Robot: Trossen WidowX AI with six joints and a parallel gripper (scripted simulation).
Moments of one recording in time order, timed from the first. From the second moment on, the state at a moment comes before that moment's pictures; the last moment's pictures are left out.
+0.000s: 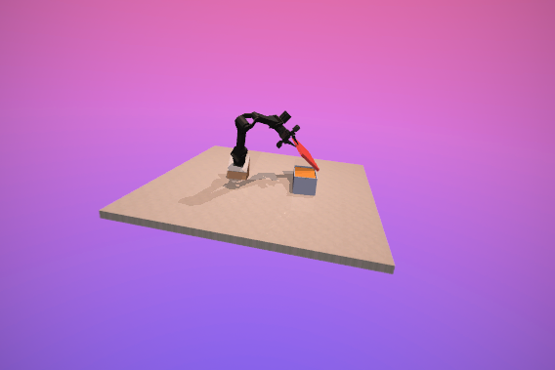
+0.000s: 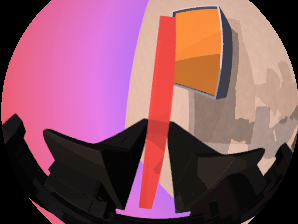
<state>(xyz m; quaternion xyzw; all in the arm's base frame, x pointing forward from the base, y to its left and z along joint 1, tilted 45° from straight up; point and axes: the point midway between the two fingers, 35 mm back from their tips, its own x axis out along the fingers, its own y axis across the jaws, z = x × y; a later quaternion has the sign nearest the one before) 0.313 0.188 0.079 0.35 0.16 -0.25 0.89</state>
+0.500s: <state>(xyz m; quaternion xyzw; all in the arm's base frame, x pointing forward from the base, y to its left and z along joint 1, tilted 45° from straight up) 0.309 0.210 0.061 0.35 0.16 -0.25 0.89</state>
